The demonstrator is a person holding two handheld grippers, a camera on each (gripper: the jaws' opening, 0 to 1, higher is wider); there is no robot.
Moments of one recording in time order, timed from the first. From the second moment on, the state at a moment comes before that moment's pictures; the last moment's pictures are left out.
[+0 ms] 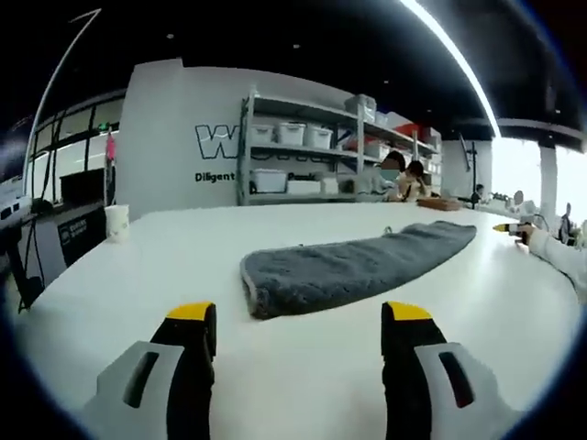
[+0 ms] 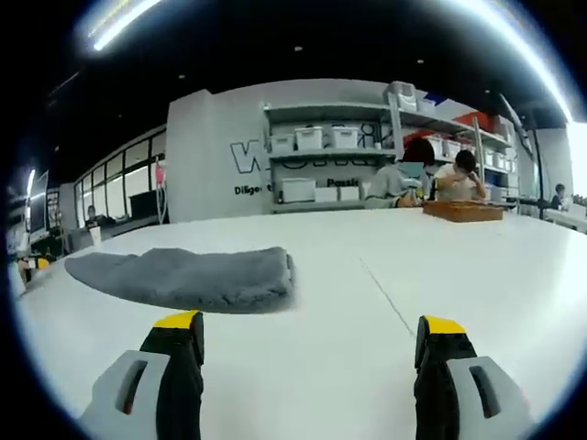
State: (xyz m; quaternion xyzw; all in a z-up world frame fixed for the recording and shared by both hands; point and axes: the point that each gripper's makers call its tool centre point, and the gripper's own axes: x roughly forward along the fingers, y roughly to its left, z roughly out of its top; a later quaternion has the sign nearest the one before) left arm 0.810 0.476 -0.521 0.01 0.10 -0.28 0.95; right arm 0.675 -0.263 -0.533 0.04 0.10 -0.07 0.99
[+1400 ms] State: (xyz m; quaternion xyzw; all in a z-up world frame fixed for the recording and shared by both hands) left arm 0.970 0.451 -0.520 -0.03 0.11 -0.35 0.93; right arm 0.648 -0.207 -0.536 0.05 0.08 -0.06 0.99
